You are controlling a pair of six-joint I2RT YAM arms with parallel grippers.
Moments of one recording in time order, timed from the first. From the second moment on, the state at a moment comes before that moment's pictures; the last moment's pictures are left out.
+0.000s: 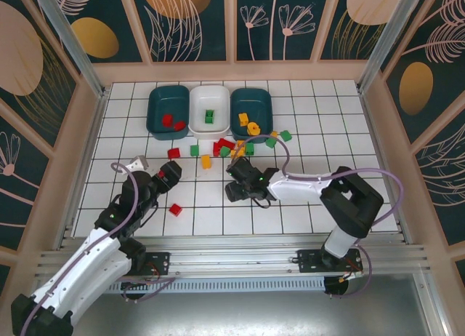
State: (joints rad) left arm -0.48 0.60 0.39 -0.28 -0.17 -0.97; right arm 0.96 1.68 0.91 -0.29 0.10 0.47
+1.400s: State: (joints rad) left arm -0.48 0.63 0.32 -0.25 -0.02 -0.98; right arm 0.77 2.10 1.68 -0.33 0.30 0.44
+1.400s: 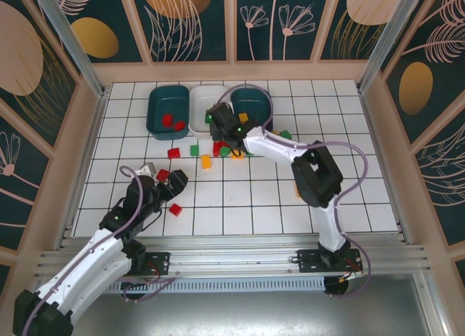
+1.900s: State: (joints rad) left arm -0.48 0.65 0.38 -0.31 -0.06 -0.96; right arm 0.69 2.36 2.05 -0.39 0.20 0.36
